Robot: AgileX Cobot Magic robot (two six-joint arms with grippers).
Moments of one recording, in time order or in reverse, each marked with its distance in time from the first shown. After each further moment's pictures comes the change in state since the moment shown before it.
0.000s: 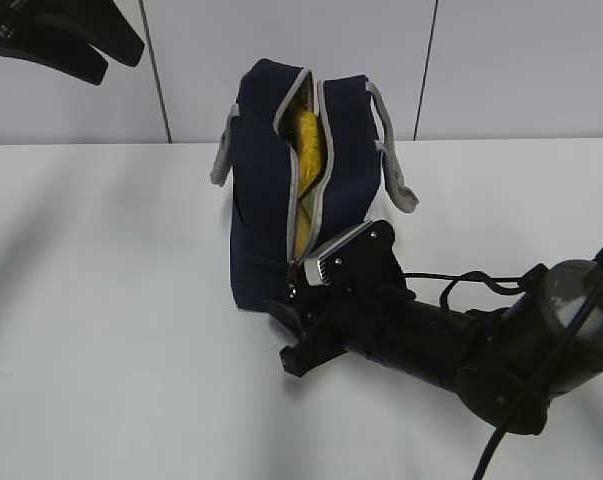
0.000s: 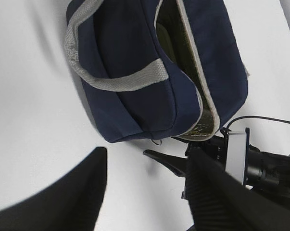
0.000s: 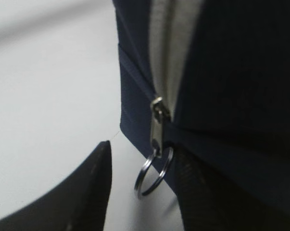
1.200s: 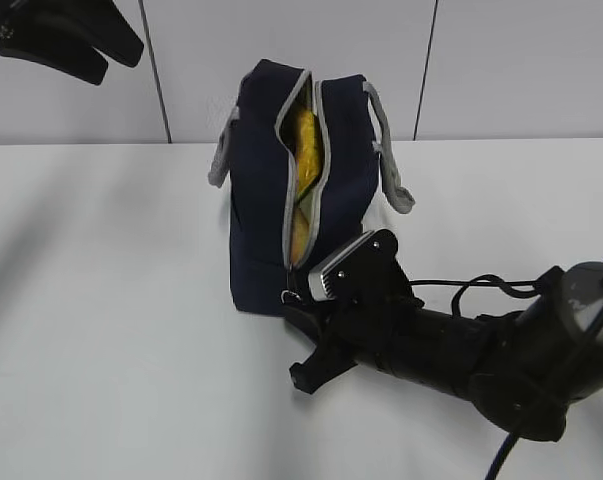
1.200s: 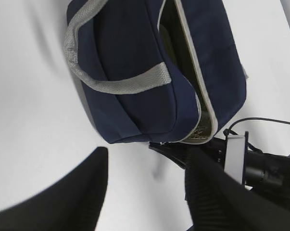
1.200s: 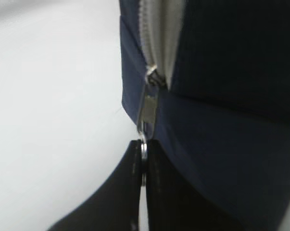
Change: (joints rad) left arm 0.000 0.000 0.000 0.002 0.000 0.000; right arm 0.000 -0.018 0.032 -0.030 0.043 -0.019
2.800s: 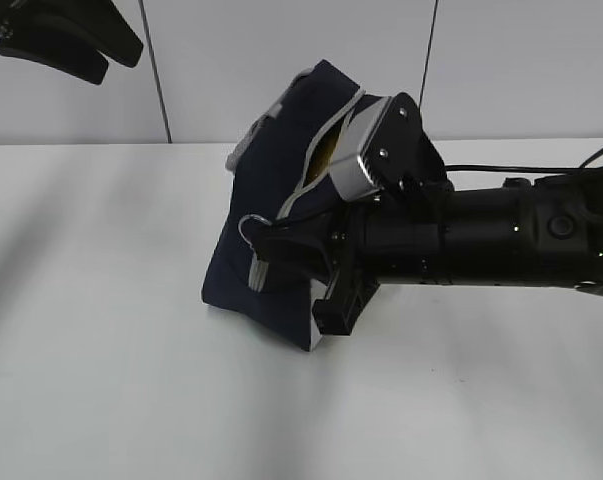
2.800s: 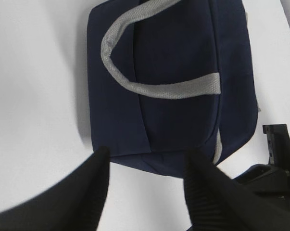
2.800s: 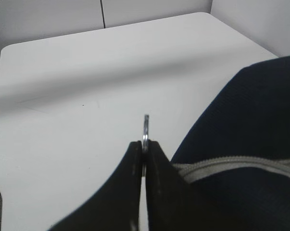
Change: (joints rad) left arm 0.000 0.000 0.000 0.000 0.000 0.000; right arm -0.083 -0.432 -0.074 -0.791 0.164 0.570
